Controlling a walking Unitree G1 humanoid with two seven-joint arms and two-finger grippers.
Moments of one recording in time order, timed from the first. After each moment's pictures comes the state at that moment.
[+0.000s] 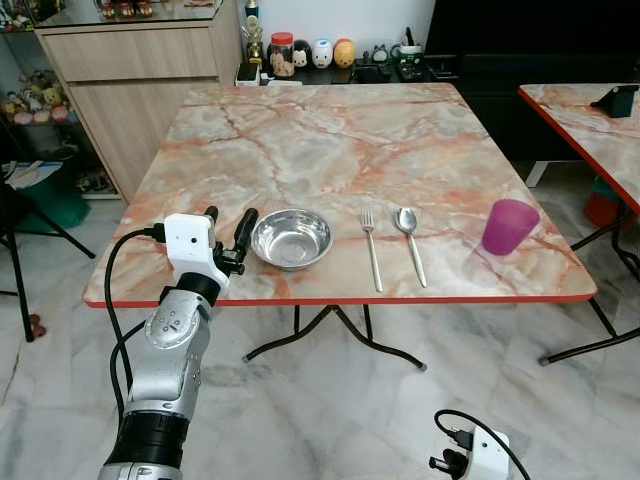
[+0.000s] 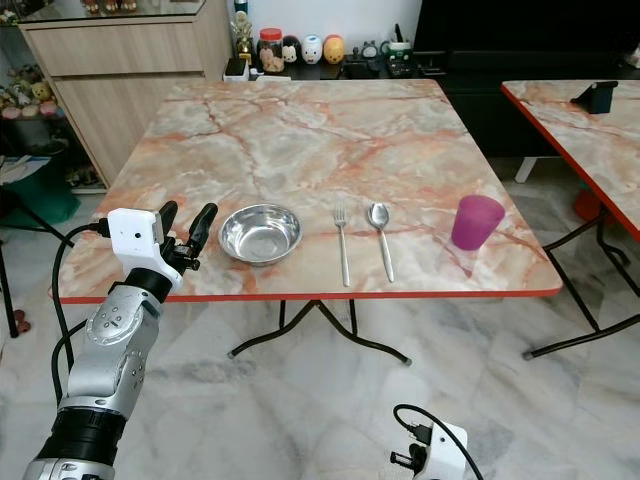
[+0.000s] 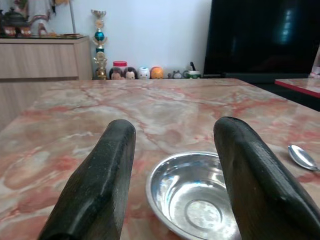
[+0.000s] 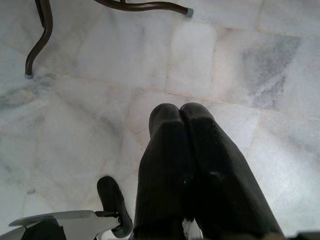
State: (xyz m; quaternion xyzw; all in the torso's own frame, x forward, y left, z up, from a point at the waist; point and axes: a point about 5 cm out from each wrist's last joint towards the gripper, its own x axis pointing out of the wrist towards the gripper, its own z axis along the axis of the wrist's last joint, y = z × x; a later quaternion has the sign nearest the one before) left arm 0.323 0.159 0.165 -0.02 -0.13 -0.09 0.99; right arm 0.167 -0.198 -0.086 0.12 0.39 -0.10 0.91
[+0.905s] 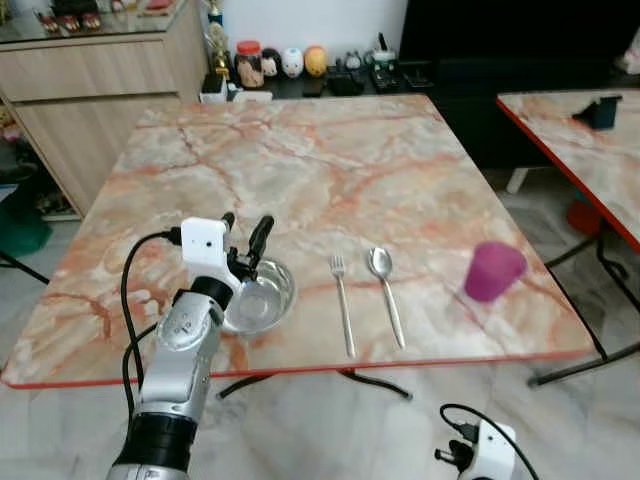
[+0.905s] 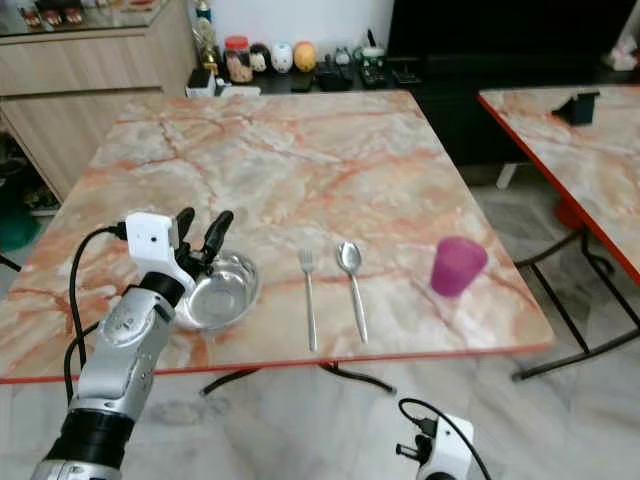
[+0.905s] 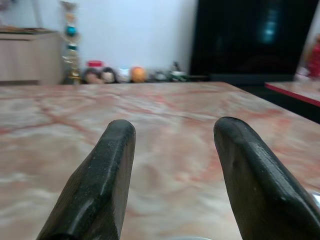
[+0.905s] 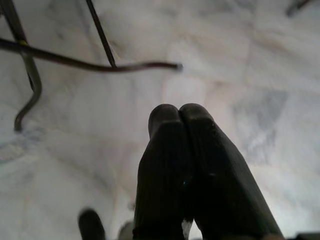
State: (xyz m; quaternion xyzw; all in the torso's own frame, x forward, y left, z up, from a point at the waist) left arm 0.323 0.151 0.166 -0.02 -0.12 -0.11 0.99; right arm 0.177 -0.200 -0.080 0.12 0.37 -0.10 0.92
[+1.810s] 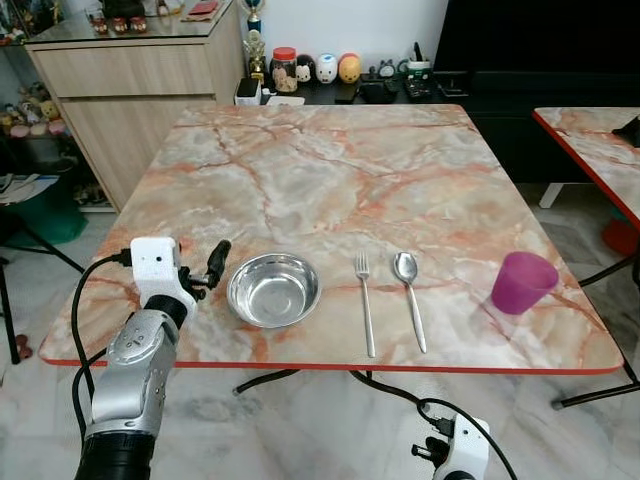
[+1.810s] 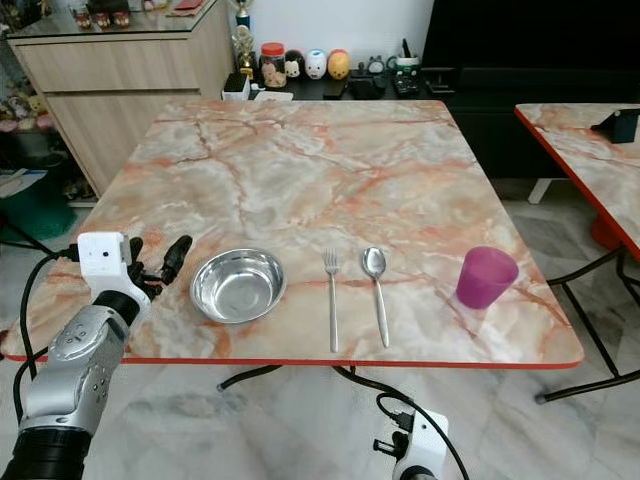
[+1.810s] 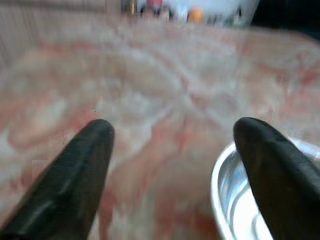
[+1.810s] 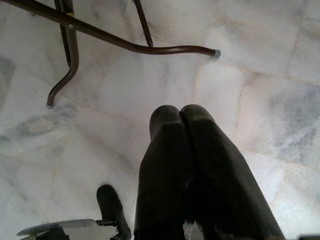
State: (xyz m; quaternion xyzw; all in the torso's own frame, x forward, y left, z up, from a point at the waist) left arm 0.308 0.202 0.131 -0.04 0.02 -0.05 1.00; right arm 0.180 -0.173 -0.083 0.12 0.39 -0.08 0.91
